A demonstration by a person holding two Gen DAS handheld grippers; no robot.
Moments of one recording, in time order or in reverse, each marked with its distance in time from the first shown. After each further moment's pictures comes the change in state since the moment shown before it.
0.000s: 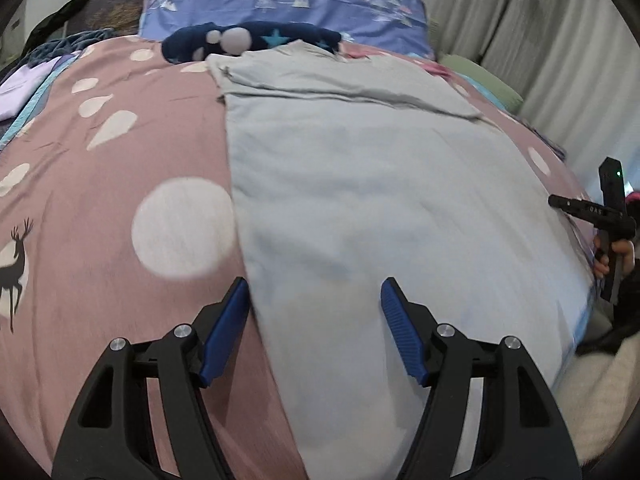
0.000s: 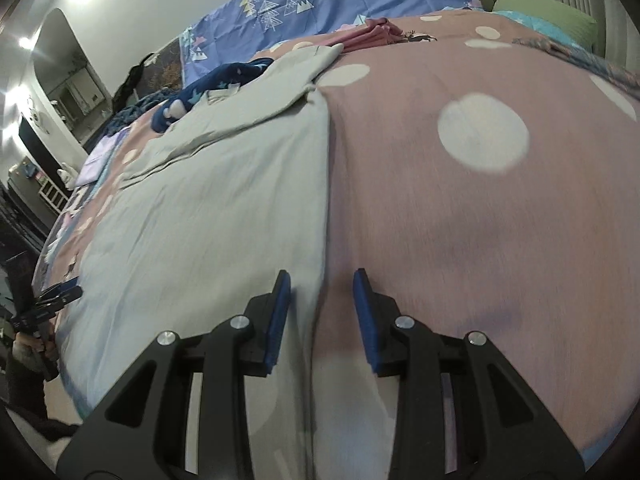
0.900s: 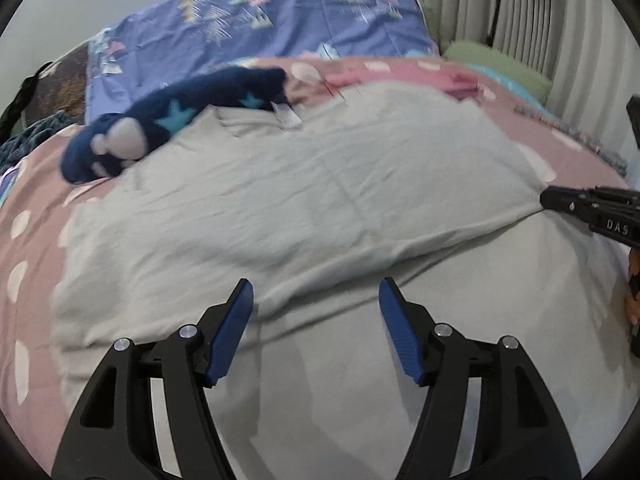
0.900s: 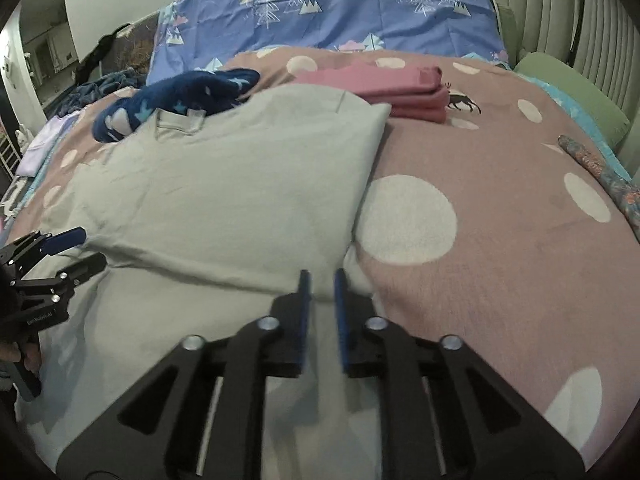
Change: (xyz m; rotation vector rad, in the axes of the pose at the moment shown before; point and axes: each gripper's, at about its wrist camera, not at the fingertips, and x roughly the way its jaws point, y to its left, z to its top) left arm 0.154 -0.083 0.194 0.146 -0.070 0.136; right arm 0.130 0.067 0.163 -0.164 -0.018 -0.211
